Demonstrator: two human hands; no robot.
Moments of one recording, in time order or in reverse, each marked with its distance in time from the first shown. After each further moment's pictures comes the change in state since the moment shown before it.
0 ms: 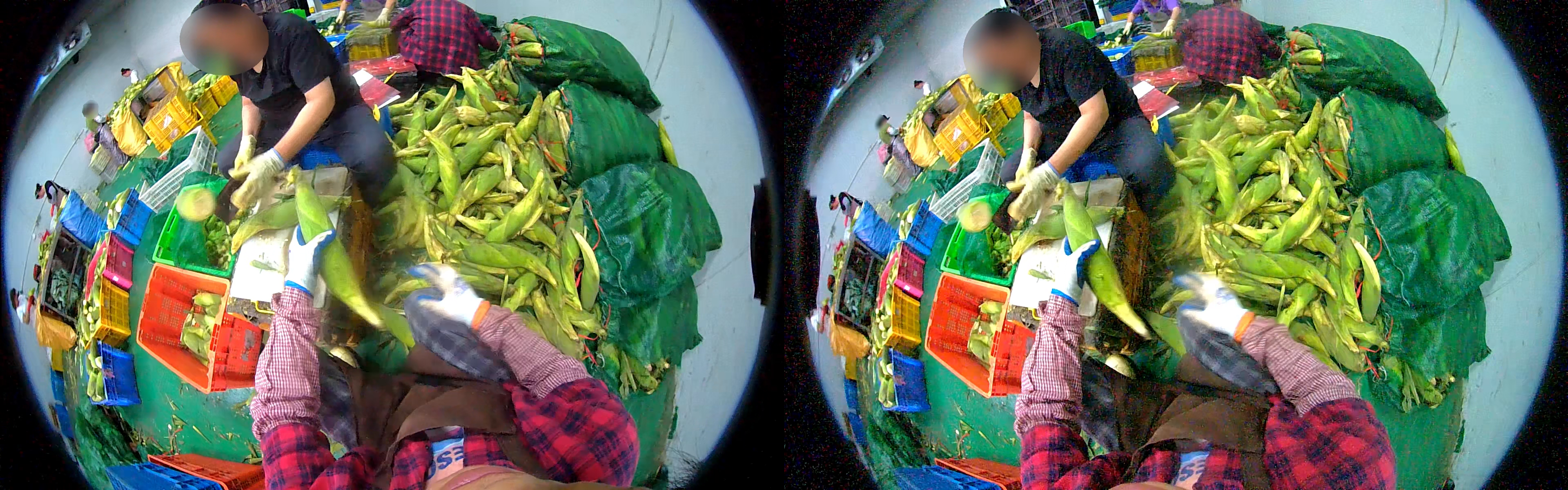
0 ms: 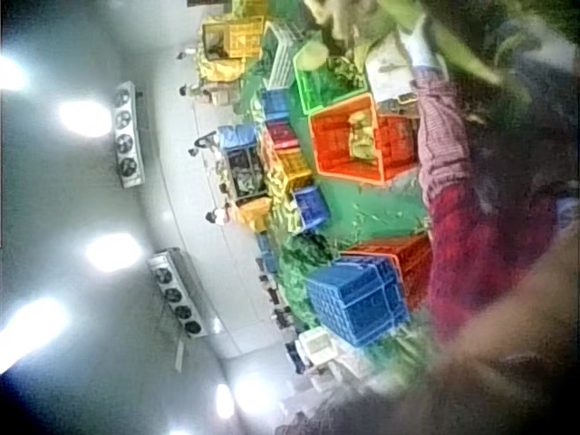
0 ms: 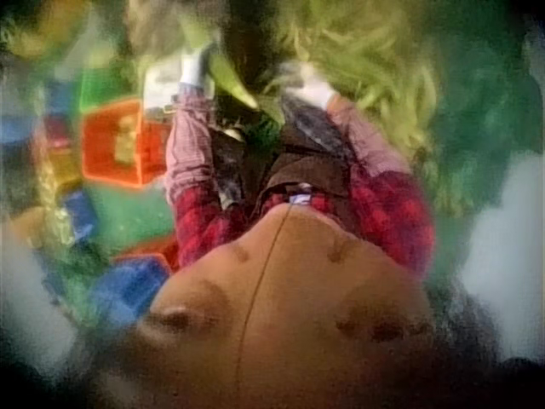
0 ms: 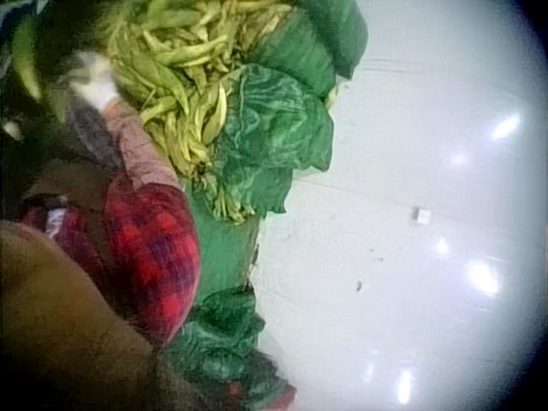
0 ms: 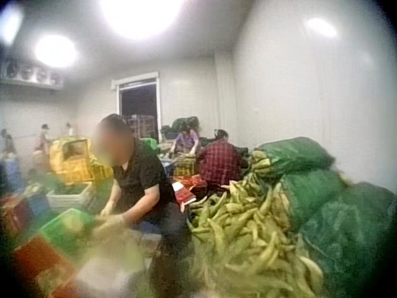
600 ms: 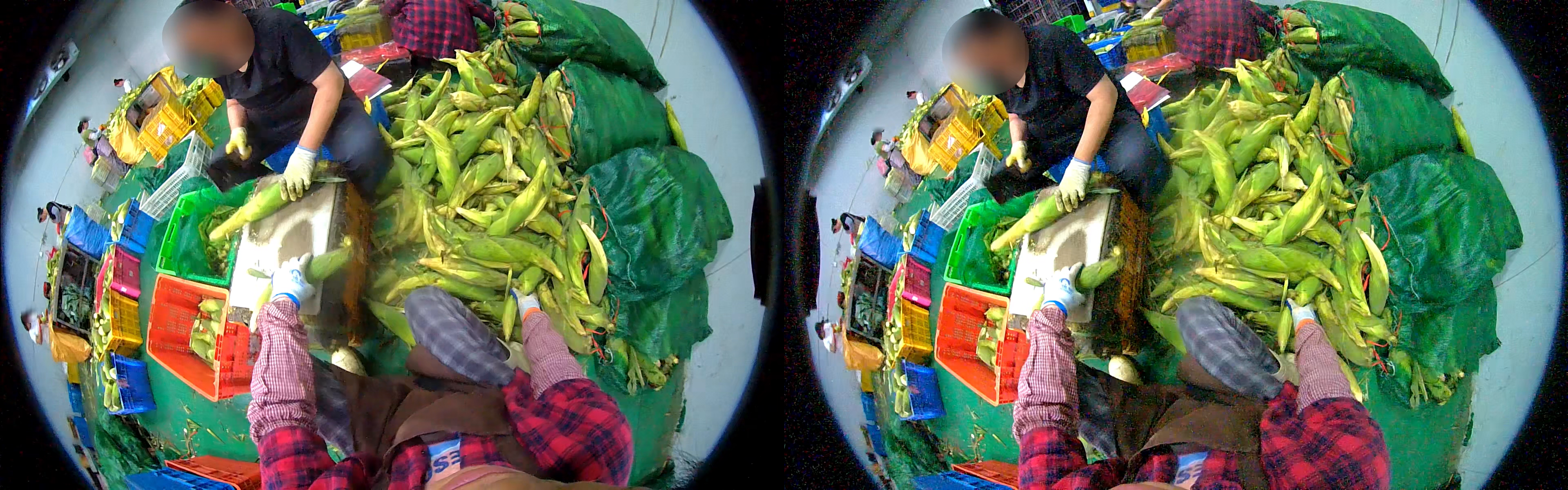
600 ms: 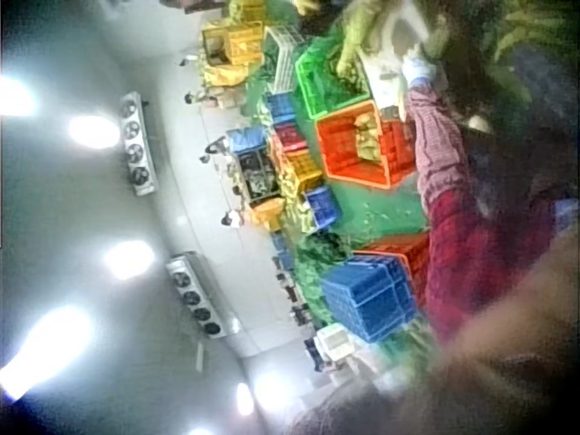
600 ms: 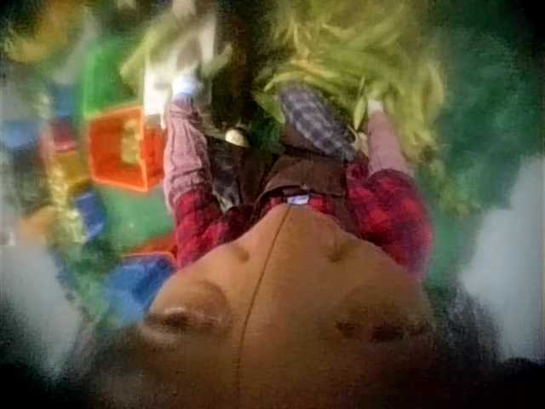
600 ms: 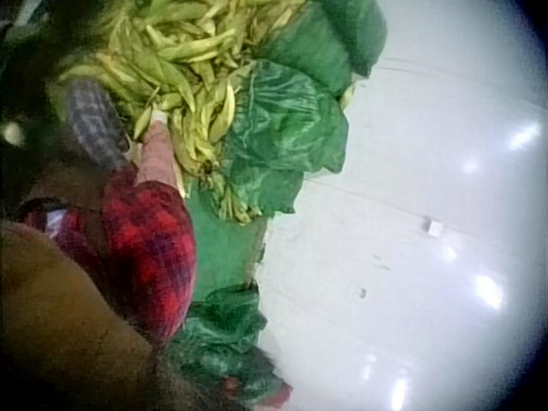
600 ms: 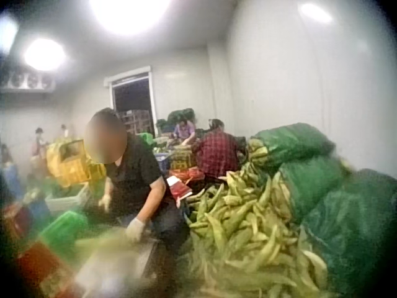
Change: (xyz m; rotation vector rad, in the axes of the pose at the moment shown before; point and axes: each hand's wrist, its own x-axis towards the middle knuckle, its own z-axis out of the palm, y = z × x) left_hand 0.002 -0.019 -0.041 1.796 -0.296 0.015; right_hand -0.200 0.326 0.029 0.158 0.487 1.317
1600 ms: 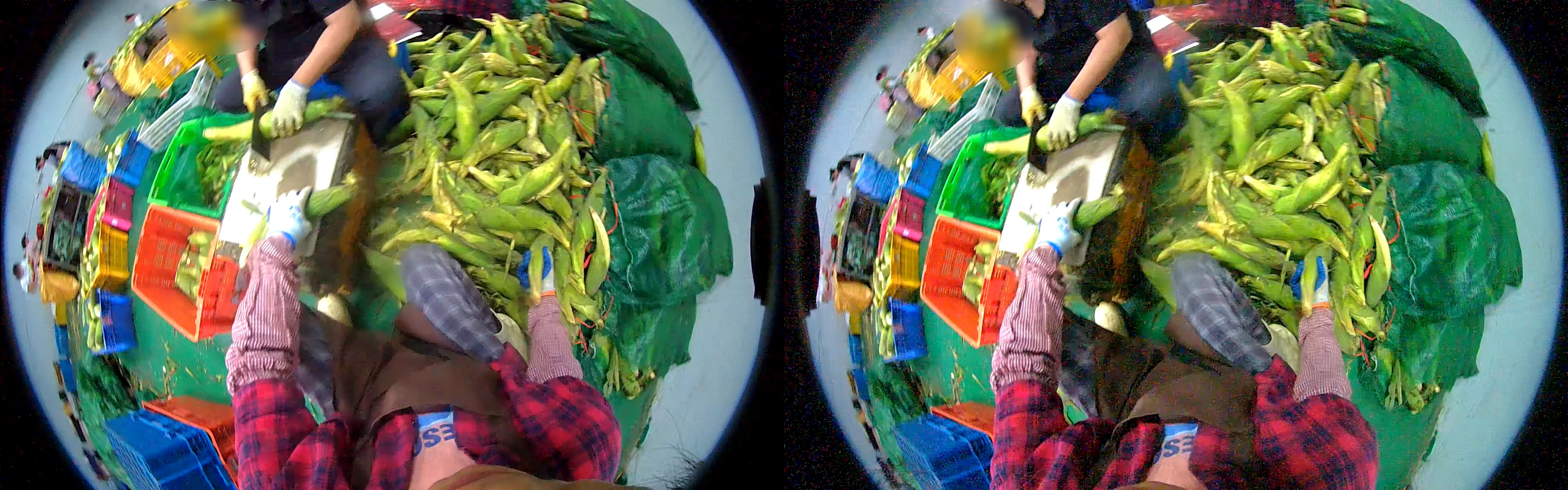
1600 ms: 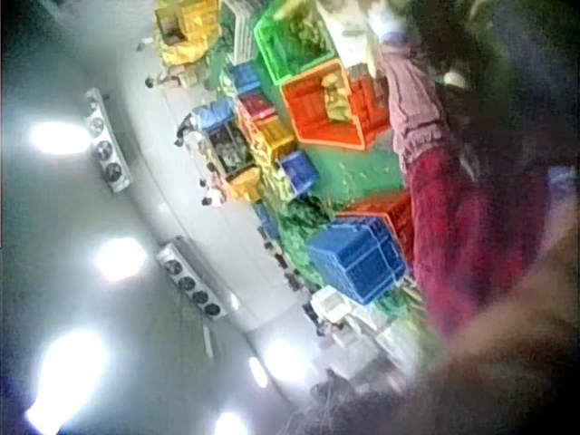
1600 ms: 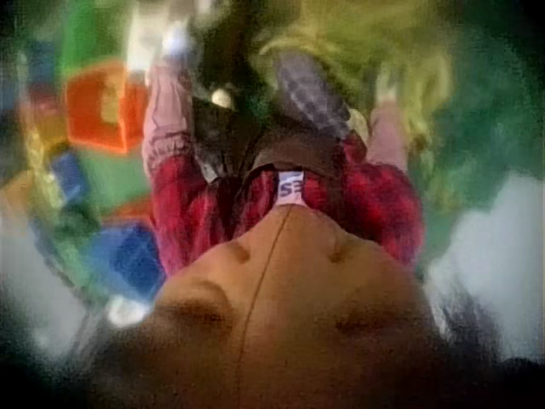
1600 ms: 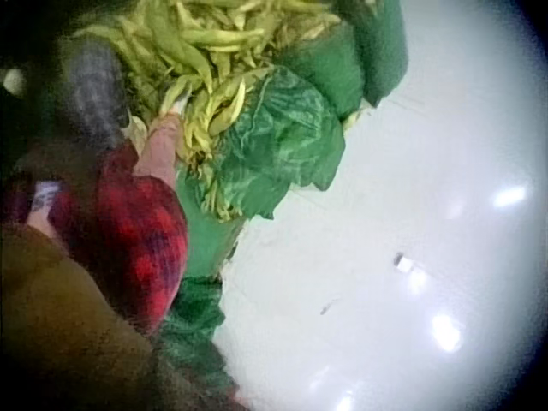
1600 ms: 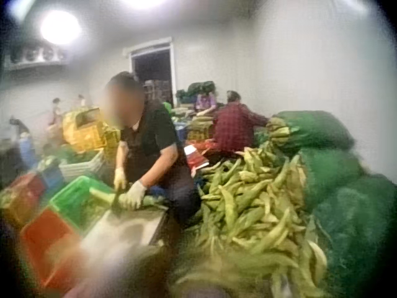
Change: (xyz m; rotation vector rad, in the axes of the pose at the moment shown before) left_hand 0.001 0.013 0.001 0.003 0.005 0.008; right_hand -0.036 -0.052 -0.069 1.572 -0.799 0.594
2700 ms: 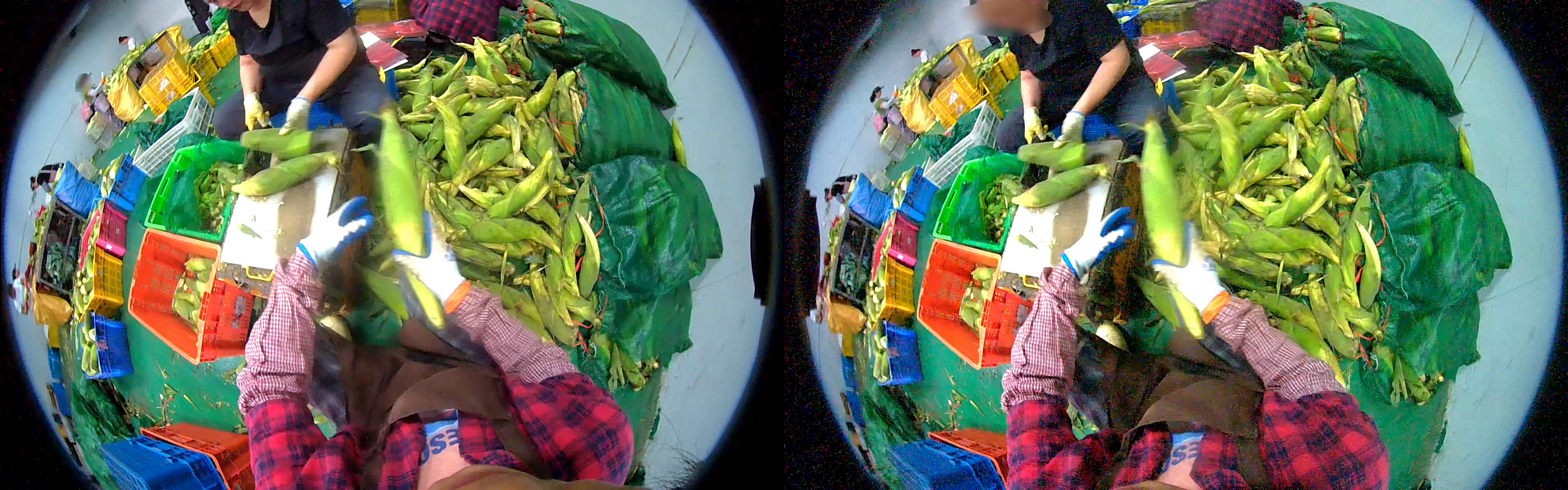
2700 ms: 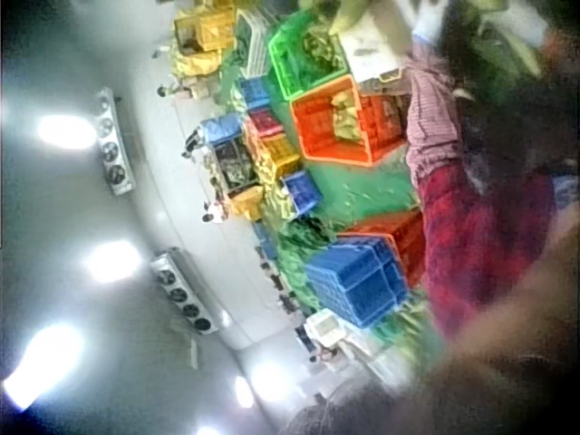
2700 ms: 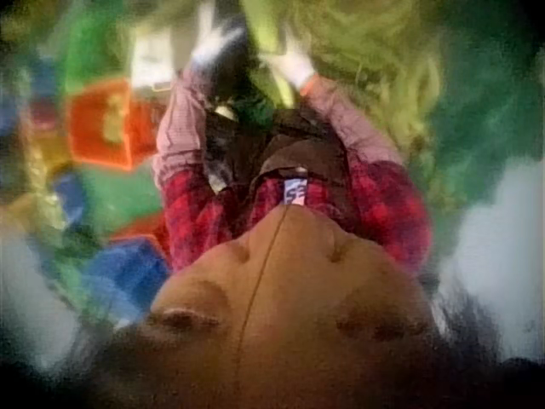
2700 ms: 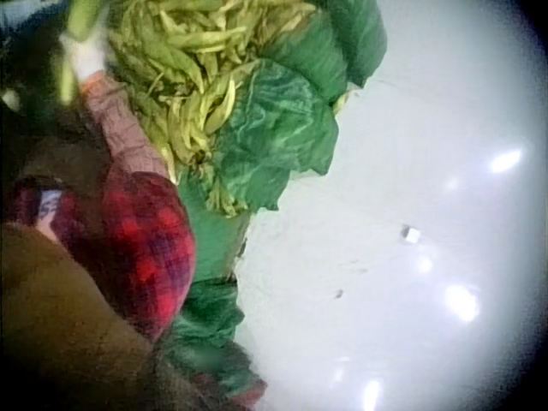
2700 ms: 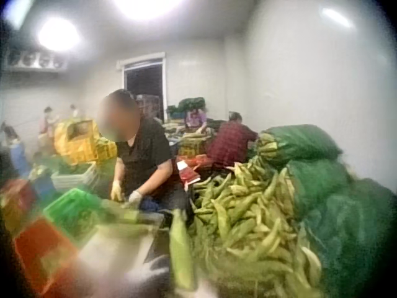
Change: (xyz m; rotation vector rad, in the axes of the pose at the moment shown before) left_hand 0.000 0.055 -0.006 -1.529 -0.403 0.229; right_hand -0.048 0.287 0.241 -1.596 -0.396 -0.861
